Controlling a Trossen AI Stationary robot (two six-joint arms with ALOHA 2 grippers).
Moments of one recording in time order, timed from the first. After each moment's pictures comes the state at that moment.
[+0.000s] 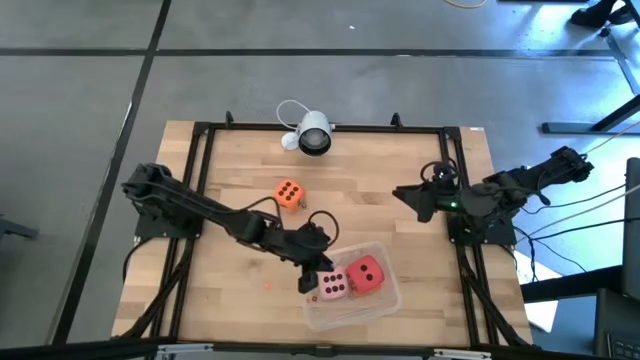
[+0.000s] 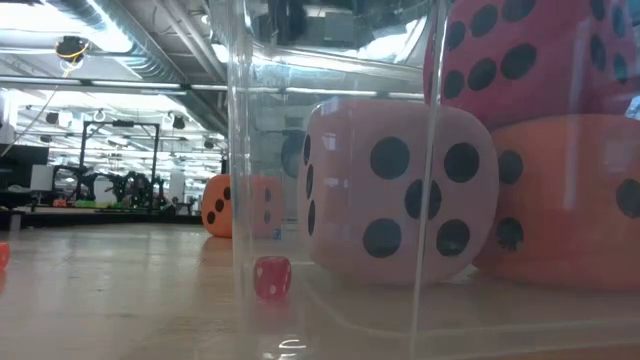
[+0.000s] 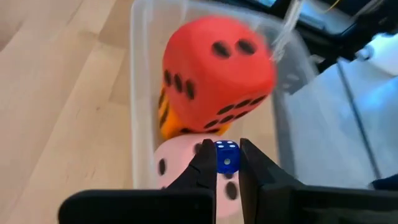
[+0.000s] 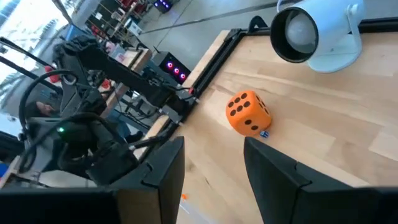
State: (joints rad) left arm -0.30 1.62 1.26 -0.19 -0.06 -0.55; right arm 0.47 0.84 0.93 -0.52 0.71 1.11
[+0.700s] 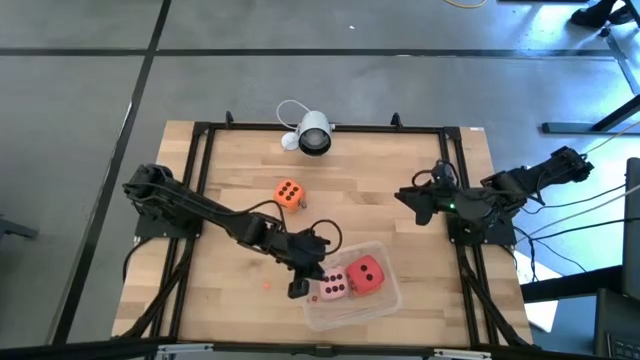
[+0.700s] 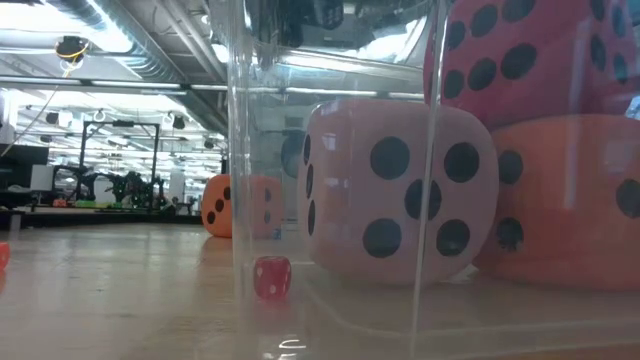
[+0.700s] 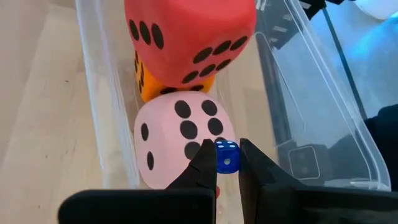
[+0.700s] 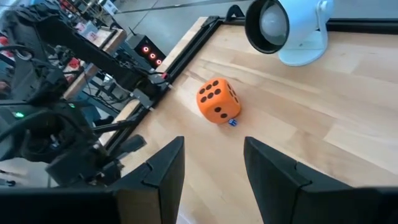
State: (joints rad) left arm -0.31 1.63 1.26 -0.27 0.07 -0.45; right arm 0.47 0.84 0.93 -0.66 0.71 1.11
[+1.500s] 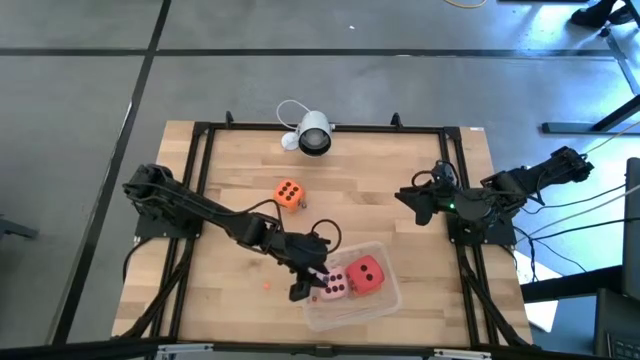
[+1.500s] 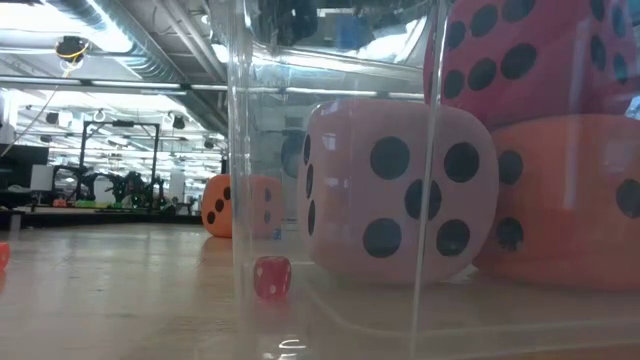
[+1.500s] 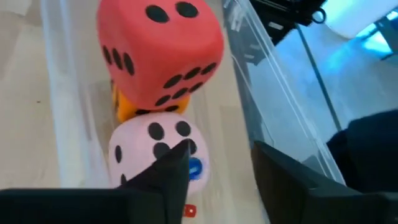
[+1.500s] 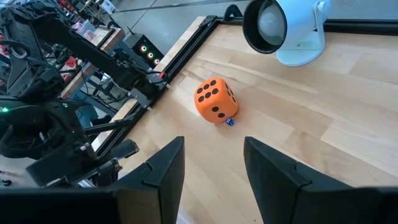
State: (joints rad) left arm -0.31 1.63 1.26 -0.18 0.11 -0.47; right arm 0.48 0.84 0.93 -0.67 0.71 1.11
